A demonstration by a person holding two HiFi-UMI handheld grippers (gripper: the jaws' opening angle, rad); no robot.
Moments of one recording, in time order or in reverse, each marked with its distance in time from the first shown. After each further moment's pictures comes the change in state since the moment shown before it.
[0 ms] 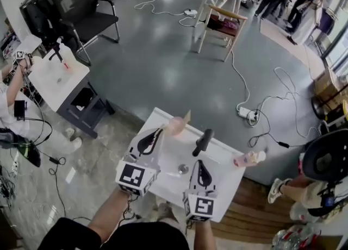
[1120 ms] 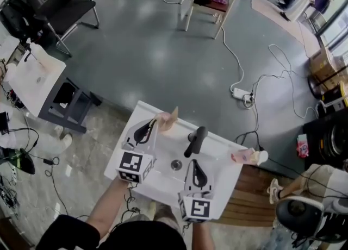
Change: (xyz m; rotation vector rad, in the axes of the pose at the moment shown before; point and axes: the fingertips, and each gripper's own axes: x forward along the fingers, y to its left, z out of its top) left arm 0.103 0.025 -0.101 -0.052 0.150 -0.026; right arm 0.038 -0.031 -0.046 0.036 0.091 -0.057
